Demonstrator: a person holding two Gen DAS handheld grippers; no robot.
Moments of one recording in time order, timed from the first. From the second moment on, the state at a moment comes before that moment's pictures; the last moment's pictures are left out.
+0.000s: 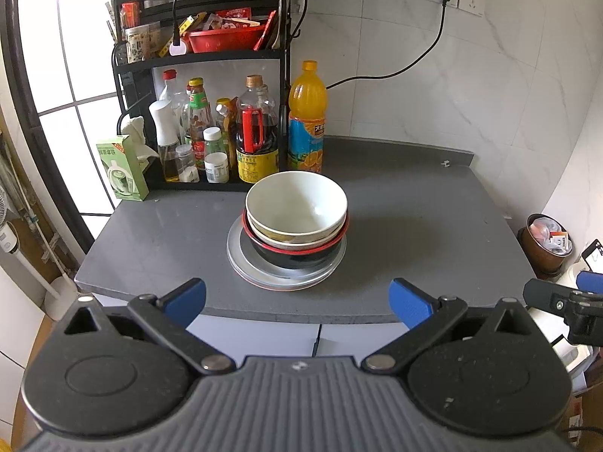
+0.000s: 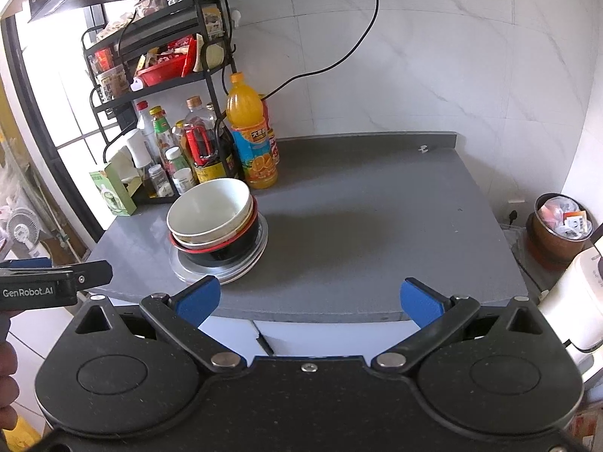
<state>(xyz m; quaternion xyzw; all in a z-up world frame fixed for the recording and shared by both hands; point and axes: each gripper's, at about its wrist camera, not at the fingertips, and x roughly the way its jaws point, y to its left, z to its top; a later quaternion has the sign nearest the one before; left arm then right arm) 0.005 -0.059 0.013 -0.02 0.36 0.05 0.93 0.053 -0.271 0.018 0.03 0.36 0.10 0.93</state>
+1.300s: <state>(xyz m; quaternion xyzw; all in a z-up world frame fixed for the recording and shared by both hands) 0.008 -0.065 0.007 -0.02 0.36 0.05 0.93 0.055 -0.277 0.018 0.03 0.36 0.10 0.93</state>
